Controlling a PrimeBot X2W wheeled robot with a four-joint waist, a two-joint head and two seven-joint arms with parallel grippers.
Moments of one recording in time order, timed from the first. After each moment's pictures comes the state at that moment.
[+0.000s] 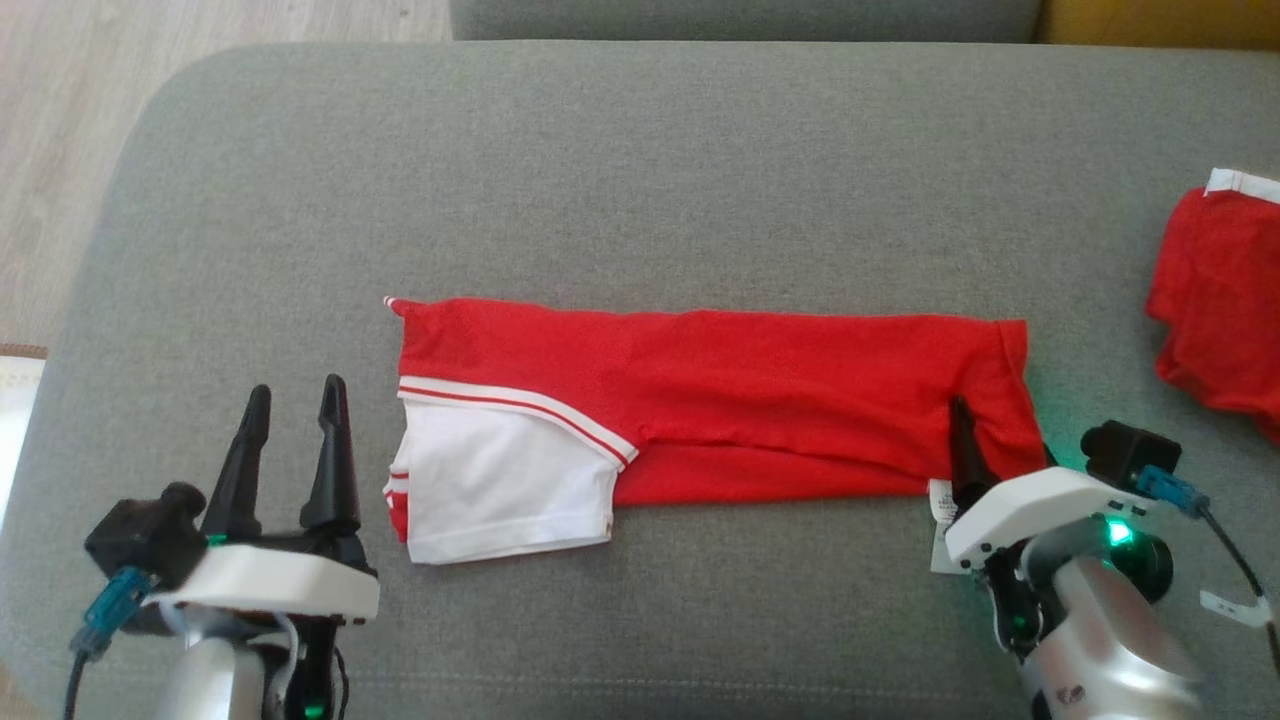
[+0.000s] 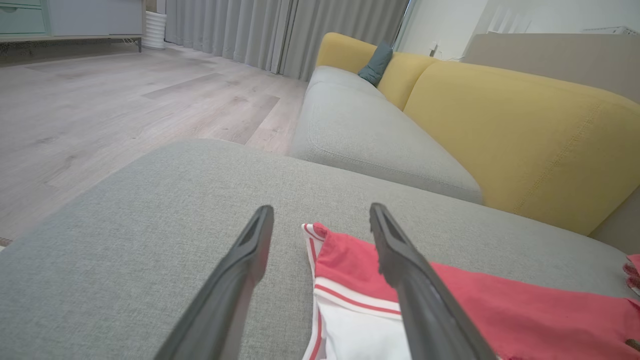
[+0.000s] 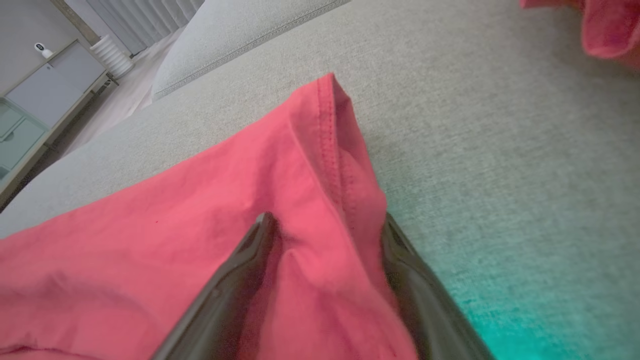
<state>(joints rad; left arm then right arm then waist) -0.05 0.06 -0.02 0.18 -0.32 -0.12 -0.25 -0.39 -0.06 0.04 0.90 0.42 0.12 -0.17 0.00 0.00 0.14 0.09</state>
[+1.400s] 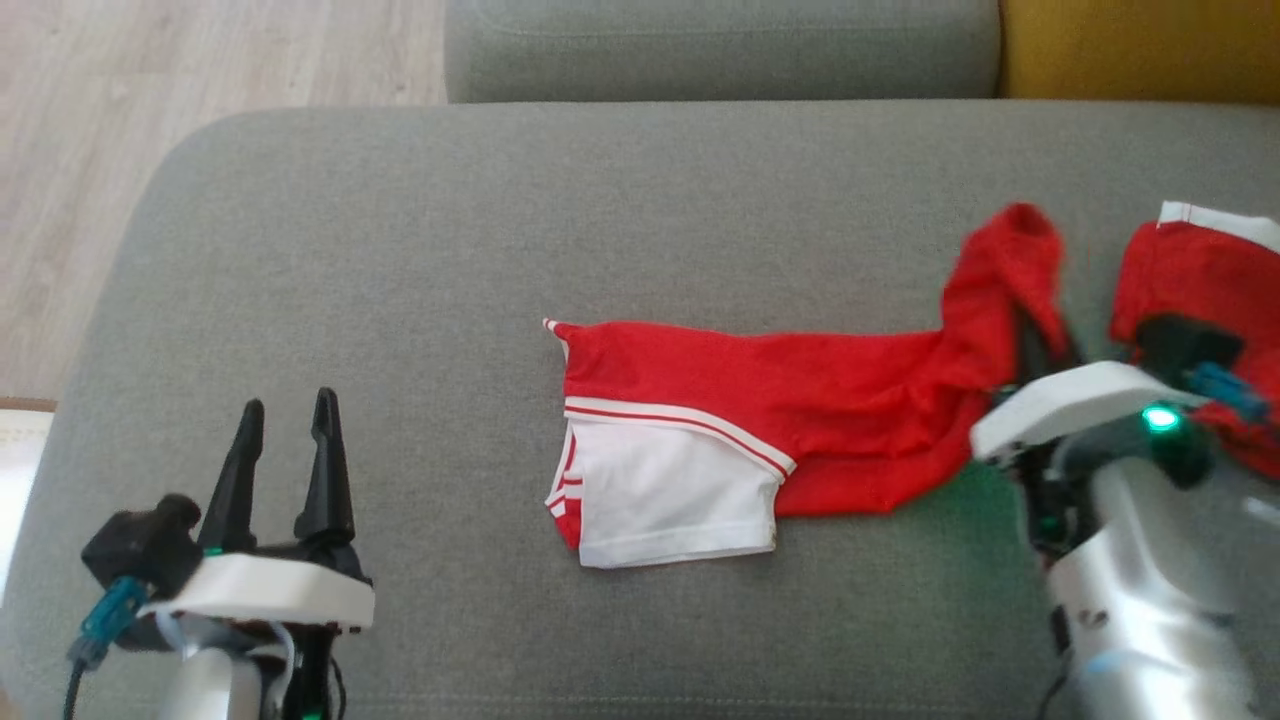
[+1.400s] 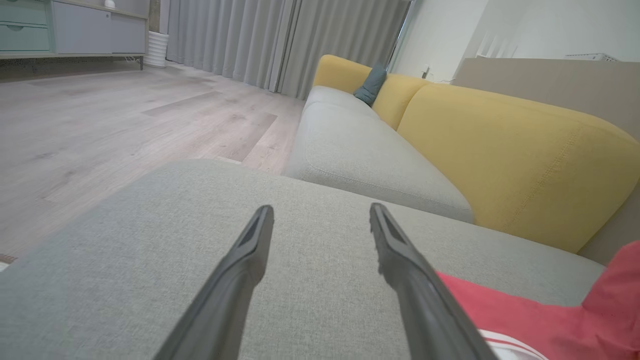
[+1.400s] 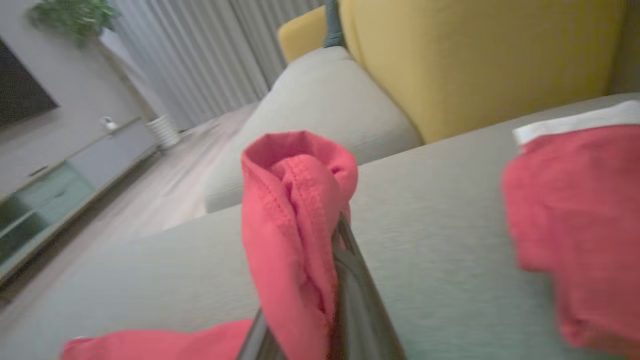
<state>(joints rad) -0.05 0.04 0.00 0.21 -0.32 -0.12 -0.25 -0.48 -0.06 -0.07 0.75 0.32 0.13 -0.12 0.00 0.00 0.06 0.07</state>
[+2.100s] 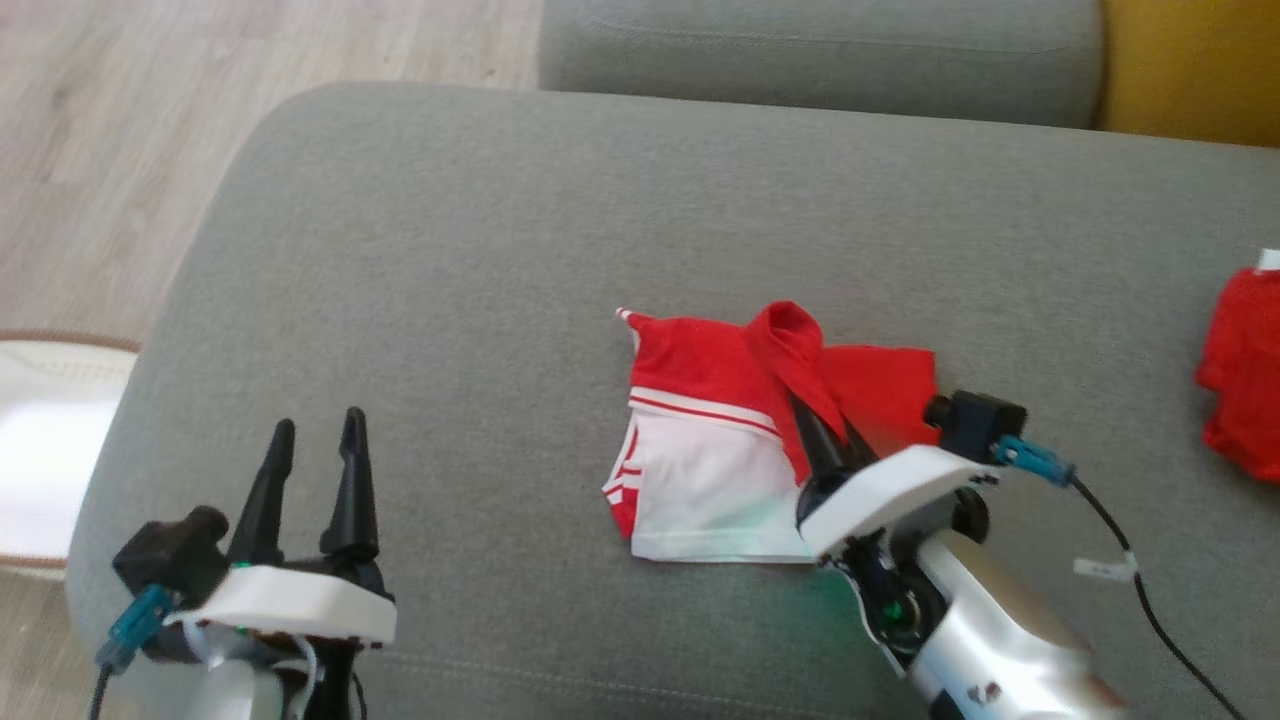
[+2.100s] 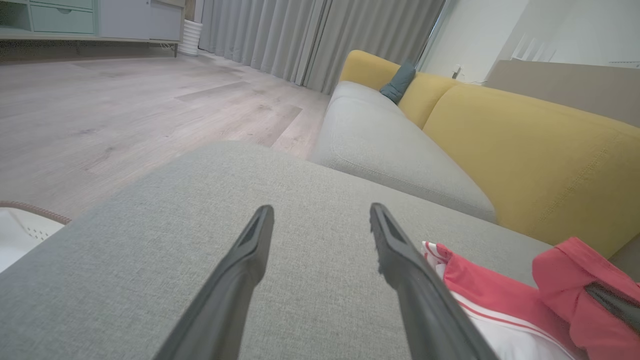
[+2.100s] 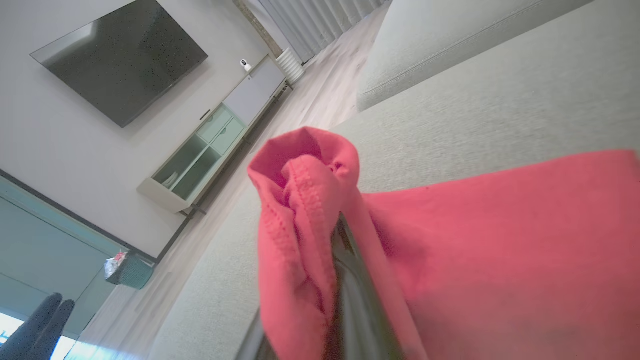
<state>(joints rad) -0.03 0.04 -0.03 0.23 -0.35 -0.12 -0.25 -0.41 -0.06 0.57 0.69 0.90 0.13 -0.19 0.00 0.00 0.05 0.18</state>
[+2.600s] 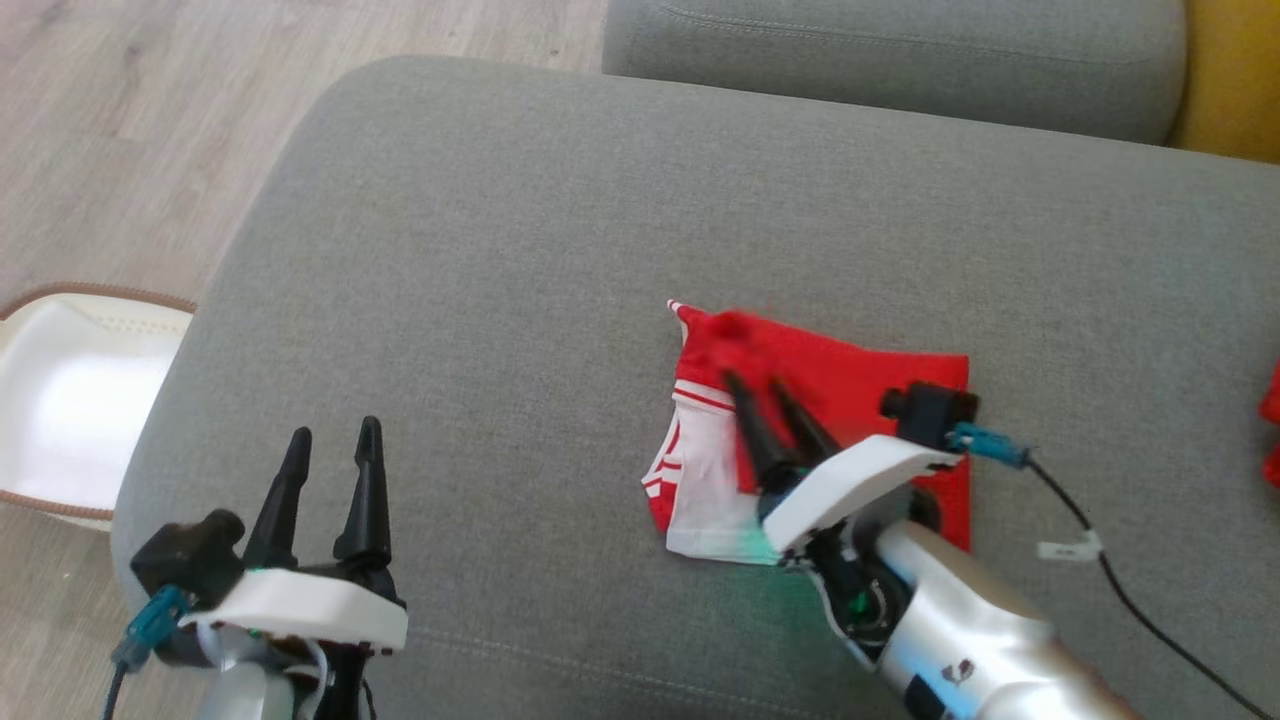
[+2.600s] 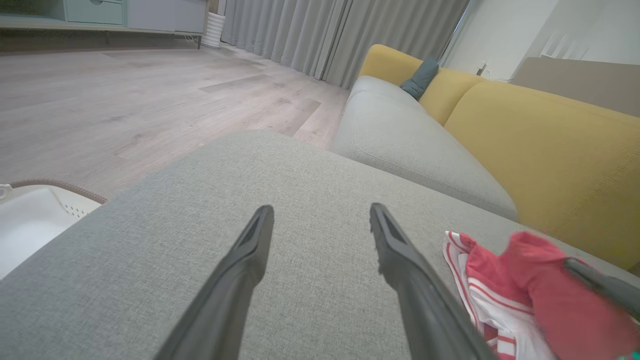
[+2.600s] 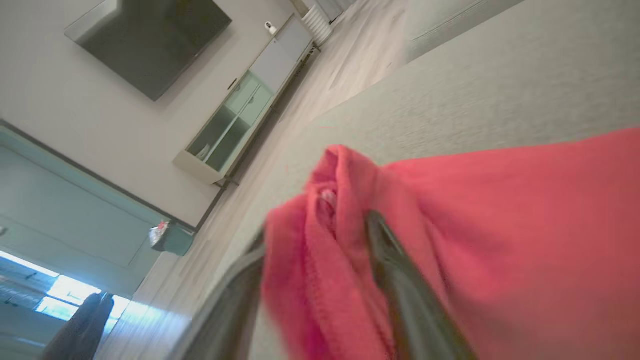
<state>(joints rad) -0.03 0.04 -0.06 0.26 -0.35 -0.12 -0.25 -0.52 -0.07 0.82 0.79 1.17 0.13 -0.25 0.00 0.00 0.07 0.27</state>
